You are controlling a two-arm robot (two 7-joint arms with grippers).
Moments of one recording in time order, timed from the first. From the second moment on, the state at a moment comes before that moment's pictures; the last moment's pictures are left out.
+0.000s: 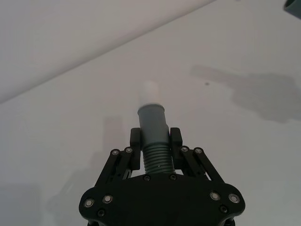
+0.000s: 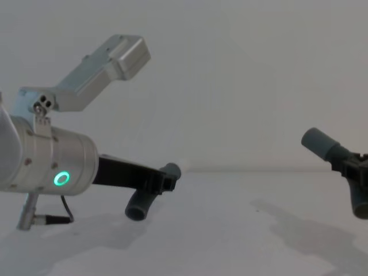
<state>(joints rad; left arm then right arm) -0.30 0.29 0.42 -1.71 -0.23 0.63 -0.22 0.02 0.36 -0.17 -1.75 0.26 0.26 0.27</state>
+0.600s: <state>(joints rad) -0.35 0.41 0.43 -1.70 -0.31 0.49 -0.48 0.00 0.48 -0.14 -1.69 0.36 -0.04 0.55</state>
